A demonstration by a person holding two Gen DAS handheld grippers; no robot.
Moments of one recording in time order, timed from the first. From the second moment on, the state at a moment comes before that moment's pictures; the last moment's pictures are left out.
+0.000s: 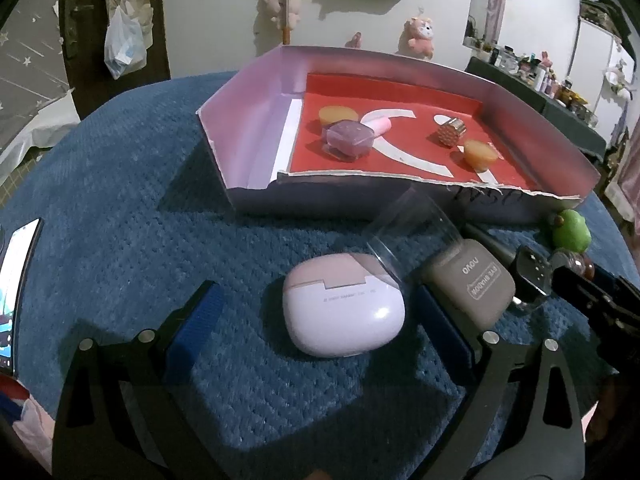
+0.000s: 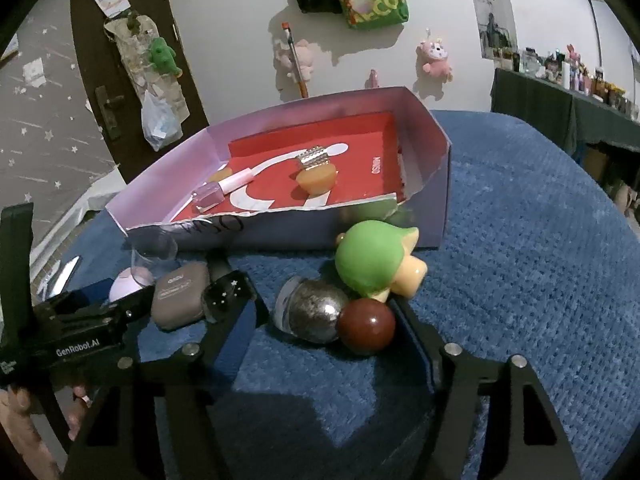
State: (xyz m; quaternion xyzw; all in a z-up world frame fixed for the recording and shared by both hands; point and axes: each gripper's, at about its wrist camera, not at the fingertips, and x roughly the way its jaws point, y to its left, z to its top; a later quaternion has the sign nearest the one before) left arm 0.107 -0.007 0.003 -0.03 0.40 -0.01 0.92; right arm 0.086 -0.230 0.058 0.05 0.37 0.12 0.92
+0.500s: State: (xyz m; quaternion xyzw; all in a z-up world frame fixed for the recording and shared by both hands) left arm 0.099 -0.016 0.007 -0.01 0.39 -0.02 0.92; right arm 0.078 -0.231 0.058 0.04 0.37 0.13 0.92
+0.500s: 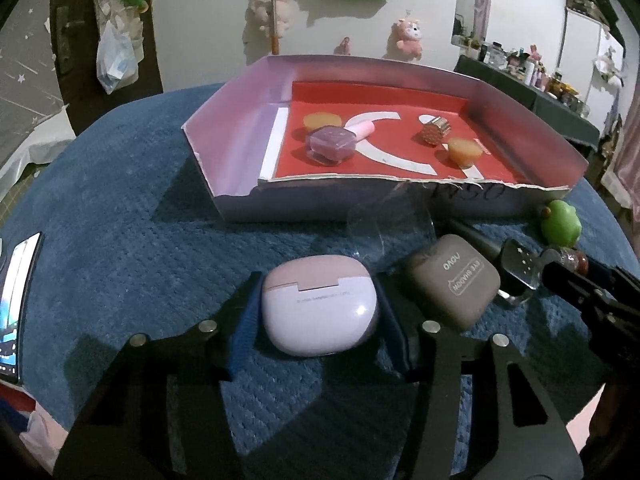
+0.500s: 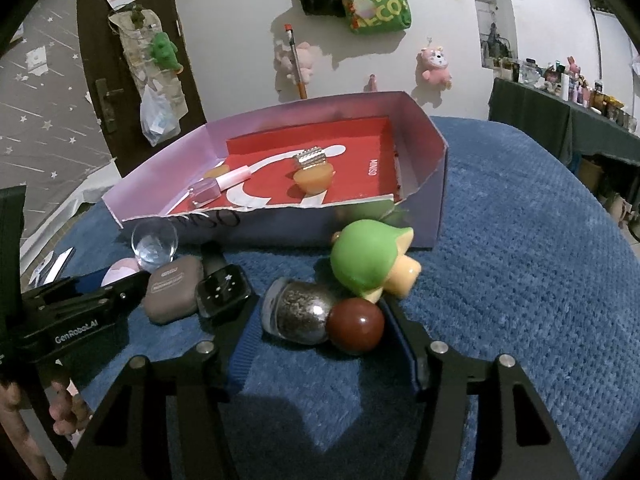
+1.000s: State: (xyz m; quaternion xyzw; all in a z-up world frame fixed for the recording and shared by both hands) left arm 0.062 -0.016 0.009 -0.03 0.39 -0.05 0.92; right arm 0.048 -0.217 0.064 0.03 0.38 0.17 0.91
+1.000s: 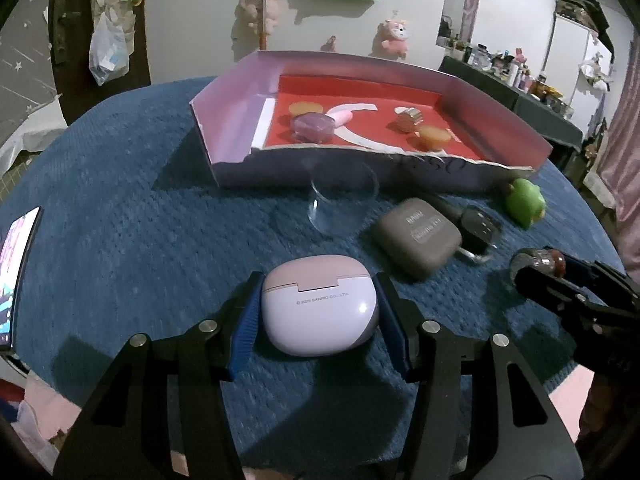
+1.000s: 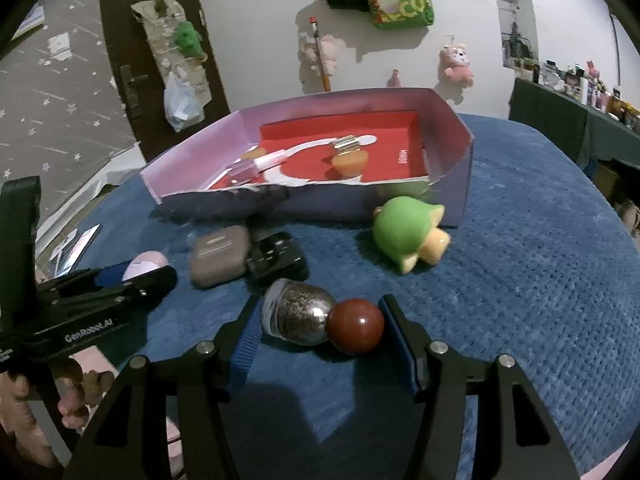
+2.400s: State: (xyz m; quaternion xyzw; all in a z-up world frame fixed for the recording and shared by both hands) left arm 0.047 -0.021 0.011 -0.03 0.39 -0.06 0.92; right arm 0.033 -0.206 0.064 0.02 0.38 0.20 0.90
